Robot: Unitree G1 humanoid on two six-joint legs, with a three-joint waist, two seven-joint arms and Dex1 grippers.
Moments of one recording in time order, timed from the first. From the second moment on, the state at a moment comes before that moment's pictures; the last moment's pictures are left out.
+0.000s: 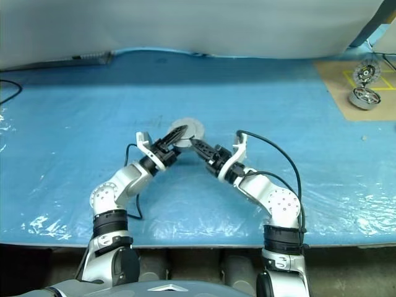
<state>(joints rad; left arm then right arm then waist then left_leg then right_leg) -0.46 -0.12 0.51 0.21 -1.41 1.07 -0.02 -0.29 -0.09 -0.13 -0.14 1.39 0.94 -0.07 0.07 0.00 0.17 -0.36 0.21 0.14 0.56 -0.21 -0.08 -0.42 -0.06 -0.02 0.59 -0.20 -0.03</state>
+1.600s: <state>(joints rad) -0.41 0.31 0.23 0.15 -0.71 0.90 -0.36 -0.14 -0.22 0.15 -0.15 0.25 0.35 0.32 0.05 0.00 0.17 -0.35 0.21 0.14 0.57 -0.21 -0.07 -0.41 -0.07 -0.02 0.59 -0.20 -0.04</state>
